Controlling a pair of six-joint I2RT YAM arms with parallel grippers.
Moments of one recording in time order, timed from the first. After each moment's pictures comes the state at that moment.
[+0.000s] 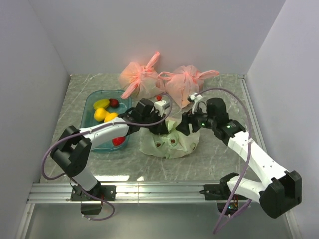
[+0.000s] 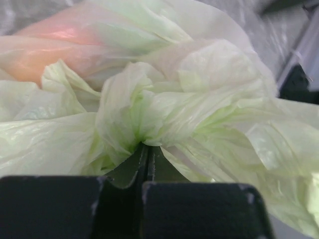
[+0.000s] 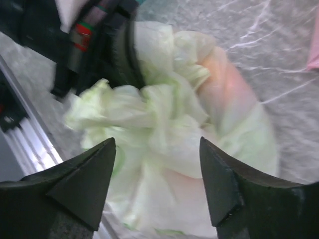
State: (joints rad) left arm -0.72 1.62 1.05 -0.10 0.42 -0.30; right arm 0.44 1.10 0.87 -0.33 -0.47 0.06
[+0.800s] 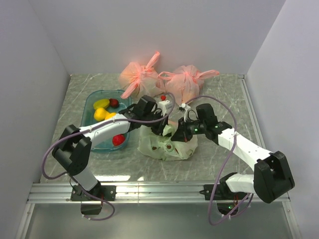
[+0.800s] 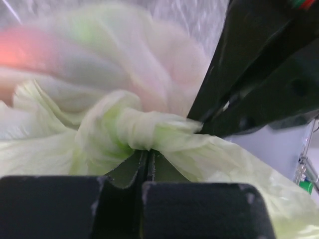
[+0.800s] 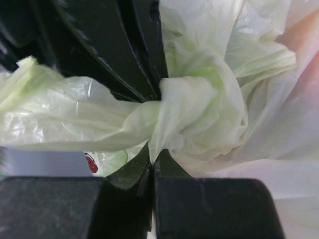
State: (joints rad) left arm -0.72 1.63 1.13 -0.22 0.63 -0.30; right arm 0.46 1.26 0.76 -0.23 -0.77 0.12
